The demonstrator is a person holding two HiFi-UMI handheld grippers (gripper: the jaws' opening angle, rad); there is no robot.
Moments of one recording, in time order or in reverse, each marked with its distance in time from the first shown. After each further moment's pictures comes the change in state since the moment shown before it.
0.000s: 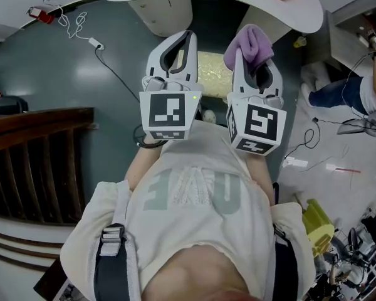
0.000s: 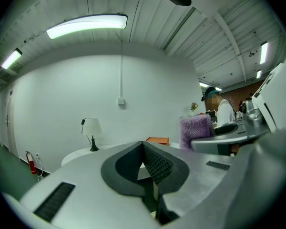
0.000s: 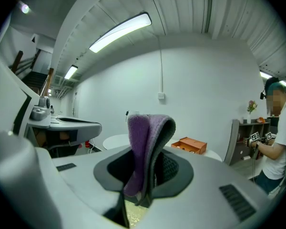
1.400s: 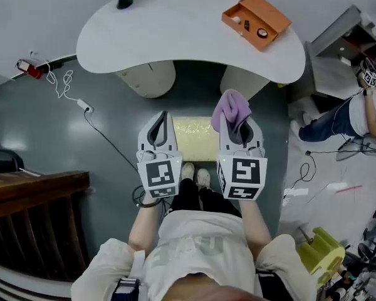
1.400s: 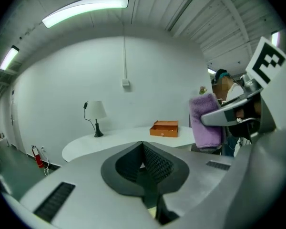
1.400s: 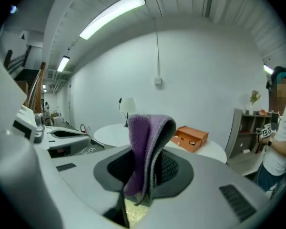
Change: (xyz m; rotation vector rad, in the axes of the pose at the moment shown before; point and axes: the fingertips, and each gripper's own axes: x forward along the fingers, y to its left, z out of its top) left arm 0.079 0.042 -0.101 0.004 0.161 0.051; right arm 0.091 -0.035 -0.048 0.018 0.145 -0.026
